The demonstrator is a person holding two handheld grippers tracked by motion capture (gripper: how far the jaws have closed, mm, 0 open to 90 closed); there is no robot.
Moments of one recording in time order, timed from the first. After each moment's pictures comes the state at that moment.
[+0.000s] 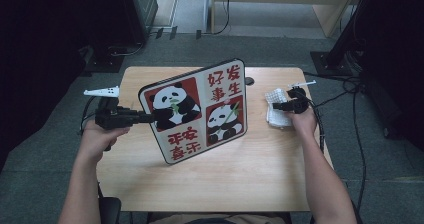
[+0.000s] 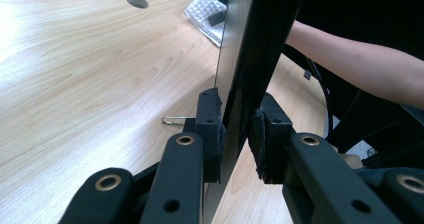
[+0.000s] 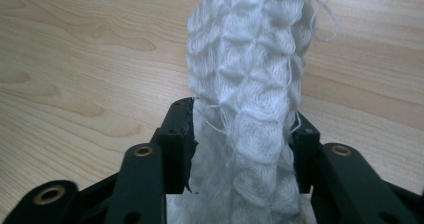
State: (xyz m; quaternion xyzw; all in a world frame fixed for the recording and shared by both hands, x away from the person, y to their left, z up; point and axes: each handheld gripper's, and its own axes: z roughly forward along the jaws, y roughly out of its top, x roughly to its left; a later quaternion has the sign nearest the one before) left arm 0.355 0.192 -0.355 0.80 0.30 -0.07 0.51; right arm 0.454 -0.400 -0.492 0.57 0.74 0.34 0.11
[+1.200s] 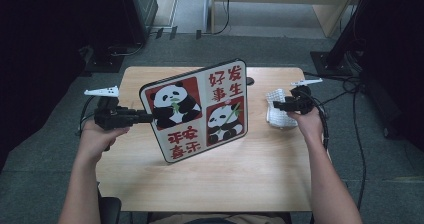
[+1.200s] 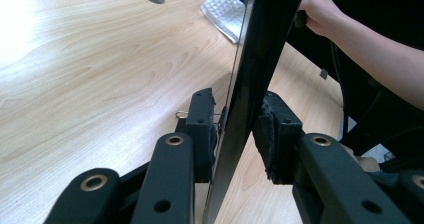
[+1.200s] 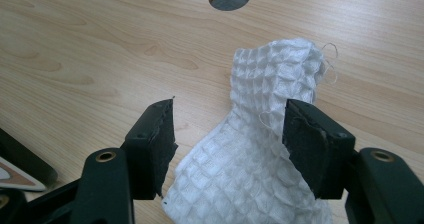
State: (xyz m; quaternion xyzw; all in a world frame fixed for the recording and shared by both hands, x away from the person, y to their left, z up) left arm 0.354 0.193 -0.354 0.80 0.32 -0.05 0.50; right arm 0.419 -0.388 -0.441 0.54 0.75 0.35 0.15
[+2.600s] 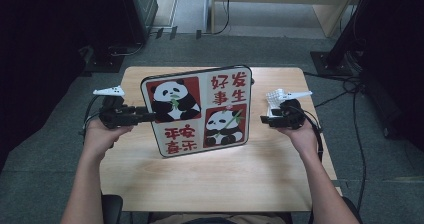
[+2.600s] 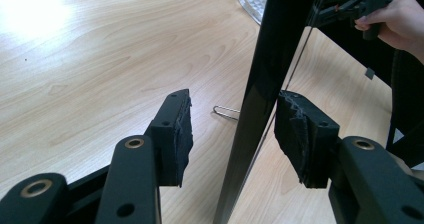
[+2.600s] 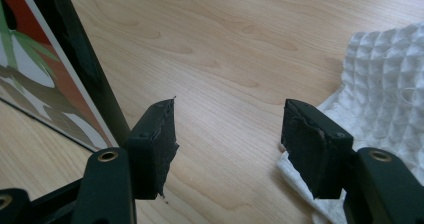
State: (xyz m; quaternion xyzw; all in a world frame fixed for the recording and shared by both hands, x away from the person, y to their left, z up) left arm 0.370 0.190 -0.373 0.81 0.36 -0.01 0.47; right arm 0.367 -0.342 -0.433 0.48 0.79 0.37 0.11
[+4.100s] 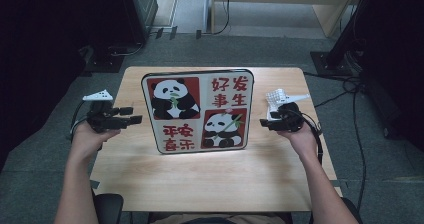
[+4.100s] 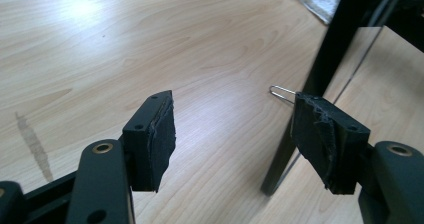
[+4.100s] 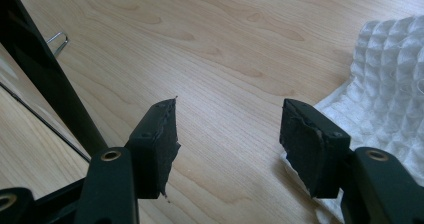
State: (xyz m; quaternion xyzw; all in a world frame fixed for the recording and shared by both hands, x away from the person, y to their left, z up) left arm 0.371 0.229 -0.394 0.81 0.39 0.05 0.44; right arm 0.365 -0.341 -0.443 0.46 0.80 0.36 0.12
